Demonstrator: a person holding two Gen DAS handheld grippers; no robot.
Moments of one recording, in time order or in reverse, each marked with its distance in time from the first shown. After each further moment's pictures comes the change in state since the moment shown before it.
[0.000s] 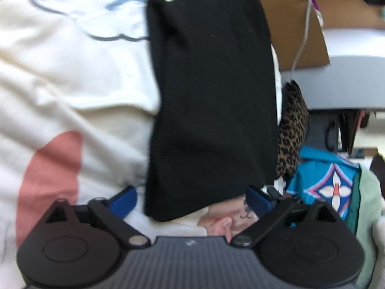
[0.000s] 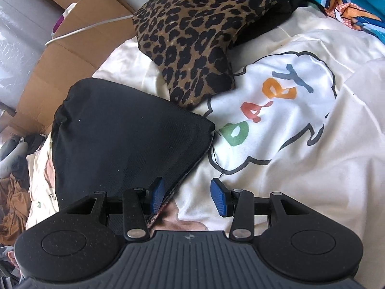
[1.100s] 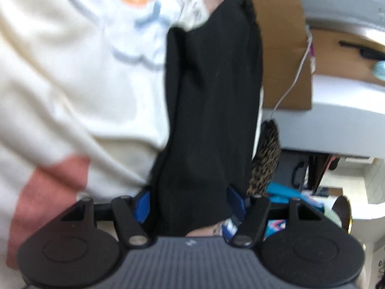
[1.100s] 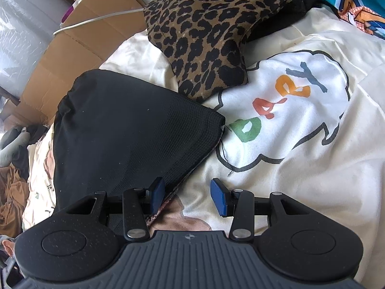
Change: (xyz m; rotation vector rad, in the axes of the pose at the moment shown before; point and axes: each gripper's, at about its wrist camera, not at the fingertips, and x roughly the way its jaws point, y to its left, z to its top) left arm -0.004 0.034 0.043 -0.198 -0.150 -0.200; right arm 0.009 0.005 -0.007 -0.054 -0.003 0.015
